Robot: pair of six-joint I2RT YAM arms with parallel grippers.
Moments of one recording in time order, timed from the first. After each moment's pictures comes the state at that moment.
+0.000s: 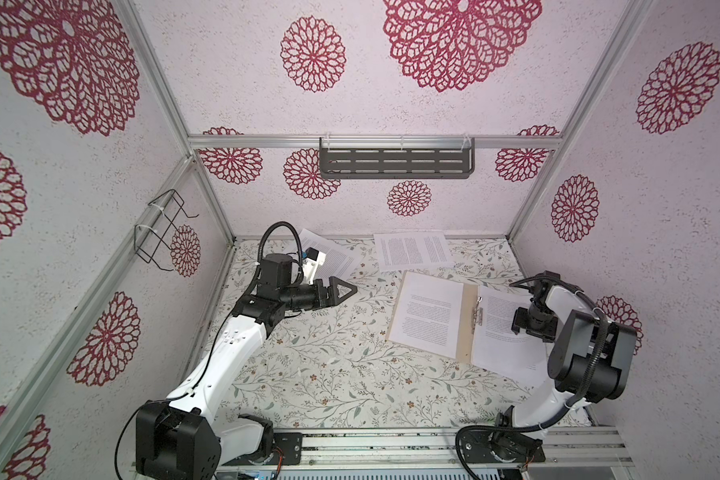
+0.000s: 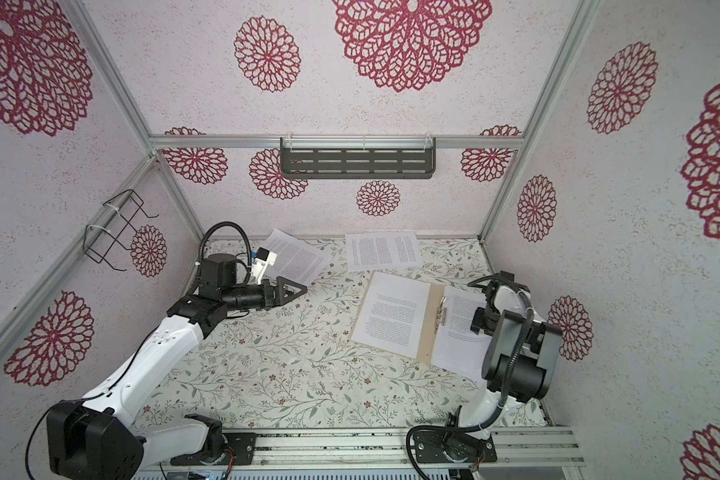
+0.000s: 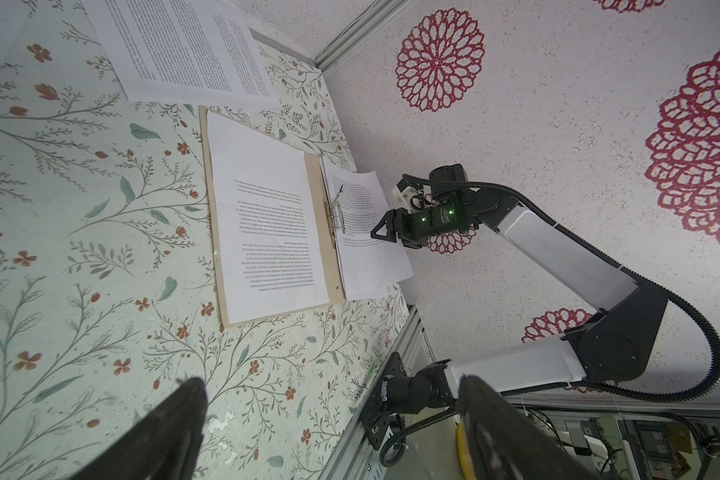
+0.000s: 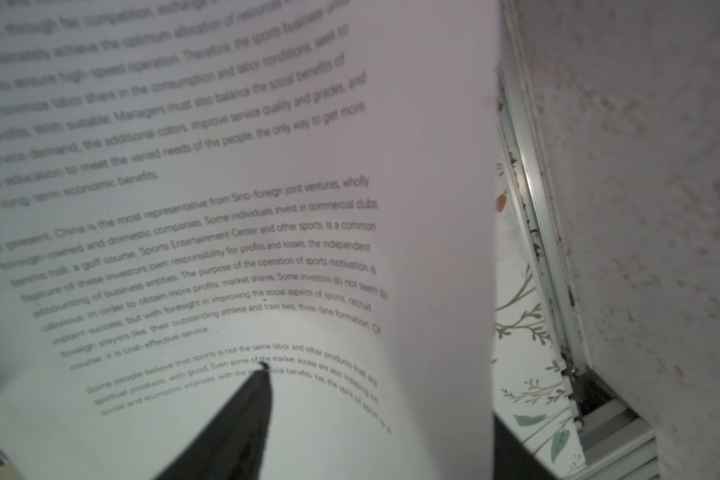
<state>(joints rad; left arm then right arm) -0.27 1.25 1.03 -0.34 0.81 -0.55 -0.36 1.71 1.17 -0.89 0.21 0.09</state>
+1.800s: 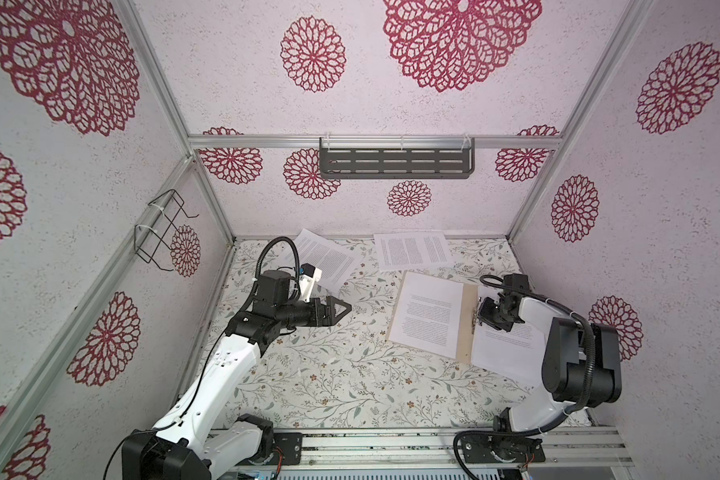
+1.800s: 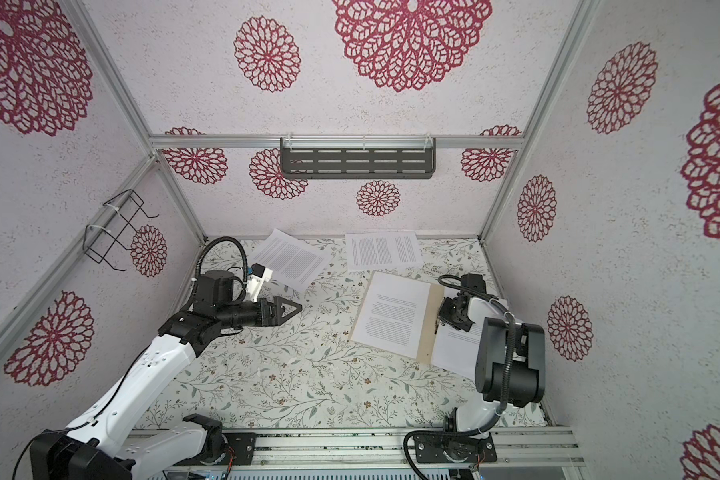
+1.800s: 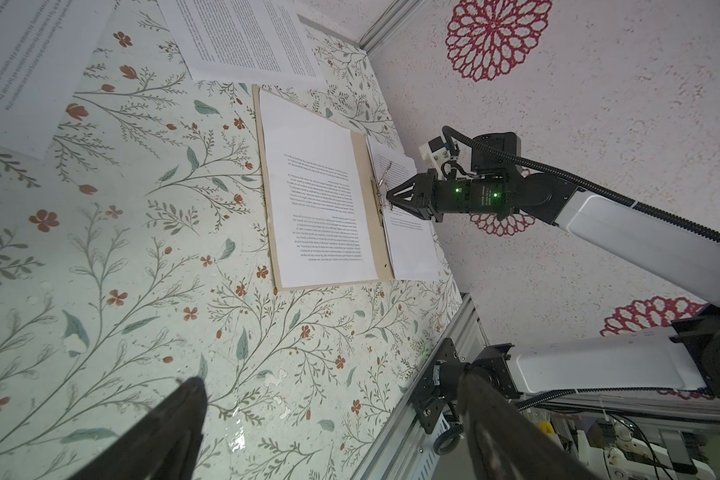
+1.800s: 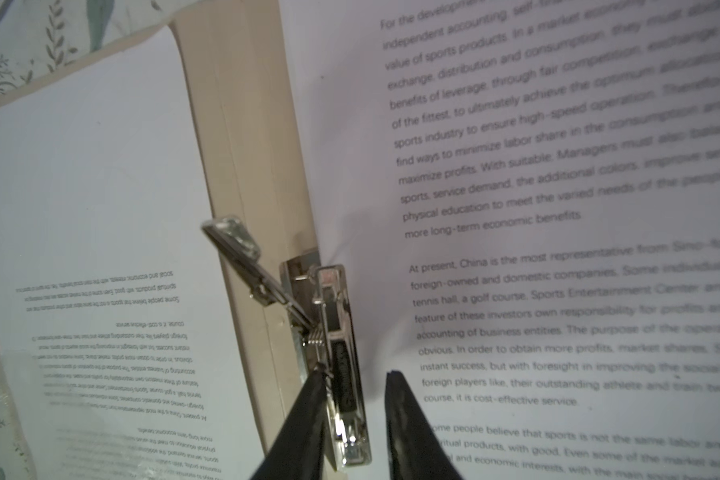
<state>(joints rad) -0.29 1.12 0.92 -0.45 0.66 -0.43 -0.14 1.65 0.96 -0.47 -0.16 0.36</state>
